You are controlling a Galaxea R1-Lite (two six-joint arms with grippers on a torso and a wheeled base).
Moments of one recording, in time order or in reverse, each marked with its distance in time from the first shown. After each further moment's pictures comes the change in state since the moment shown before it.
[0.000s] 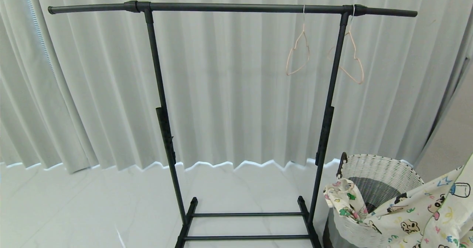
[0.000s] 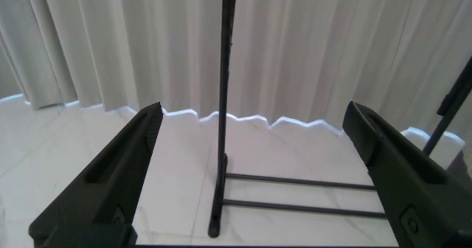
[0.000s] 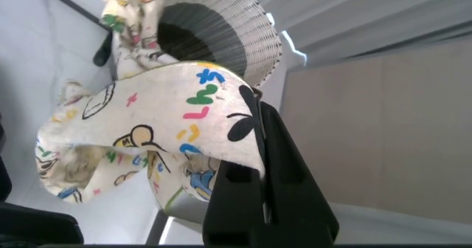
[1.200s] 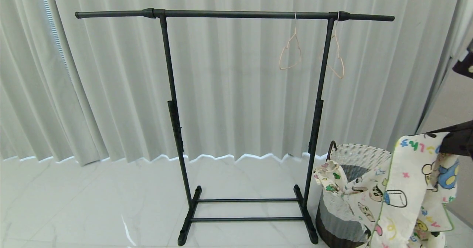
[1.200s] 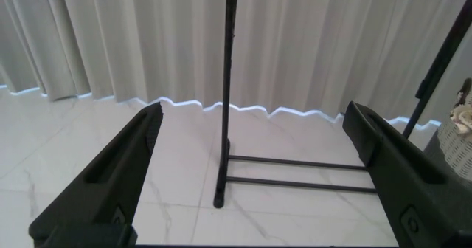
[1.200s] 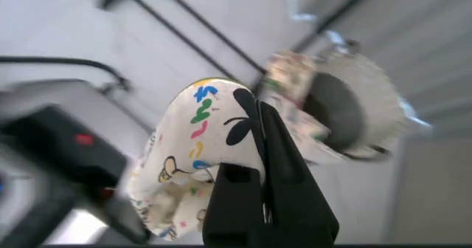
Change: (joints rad) left arm 0.000 0.000 0.000 0.001 0.000 0.005; right arm 0.601 0.146 -0.126 -0.012 0.000 0.551
